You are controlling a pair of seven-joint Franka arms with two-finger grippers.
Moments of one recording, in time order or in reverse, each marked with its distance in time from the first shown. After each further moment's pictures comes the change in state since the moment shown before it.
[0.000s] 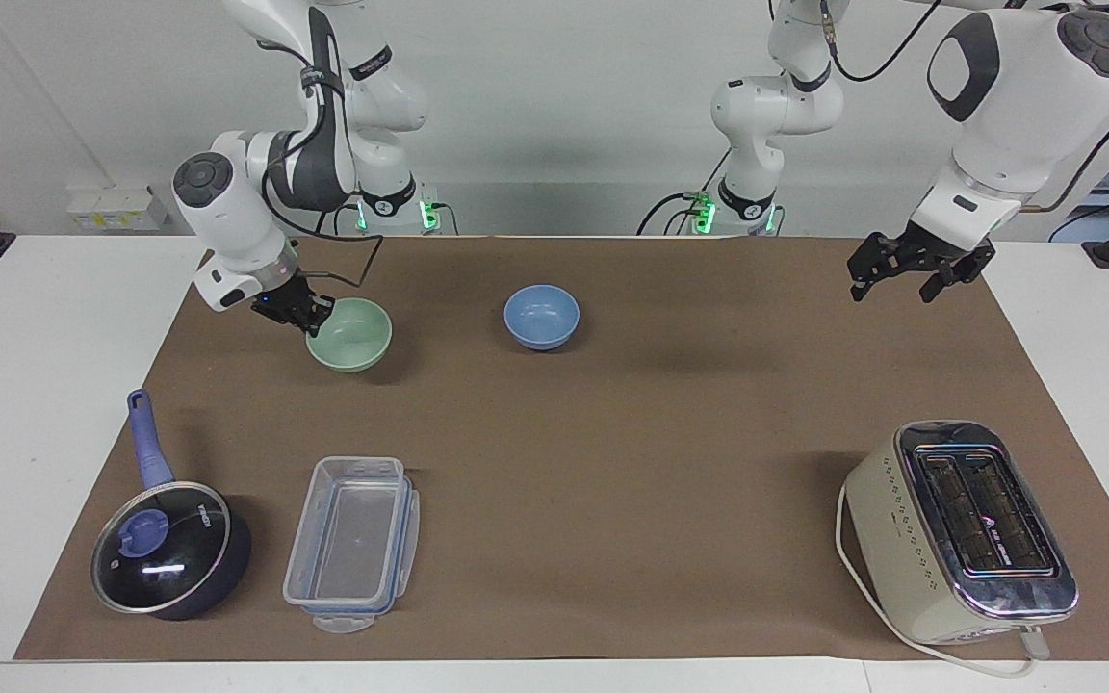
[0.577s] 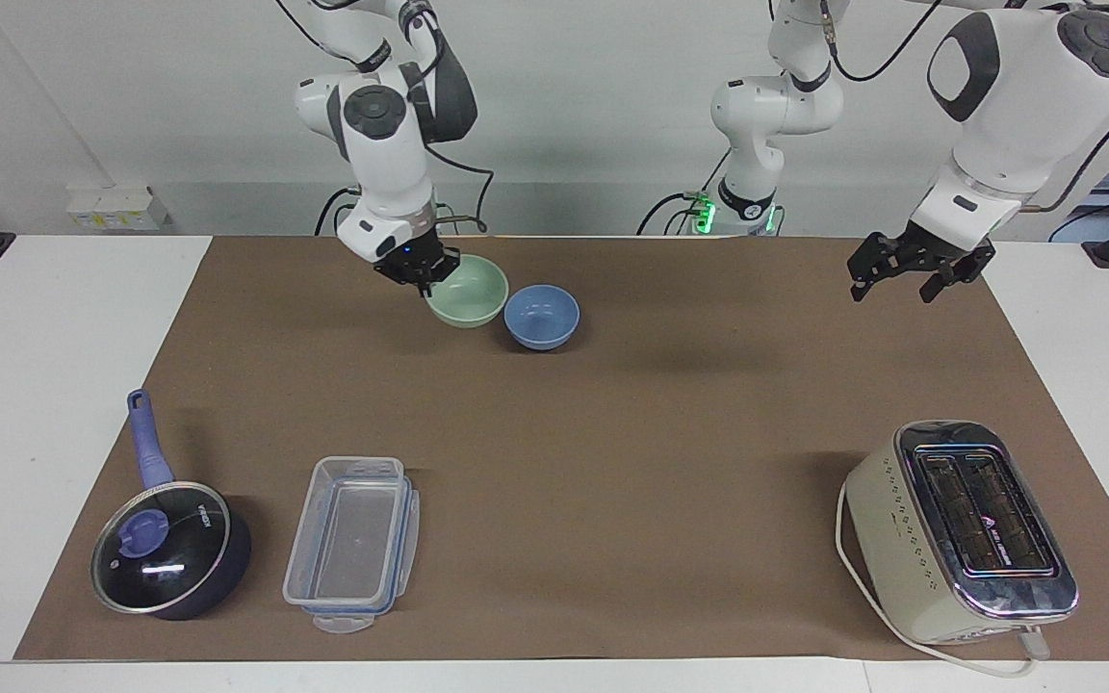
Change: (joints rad) left arm 0.000 0.000 0.000 0.000 0.000 0.000 0.000; right arm 0.428 -0.066 0.017 0.029 0.081 -0.066 0.254
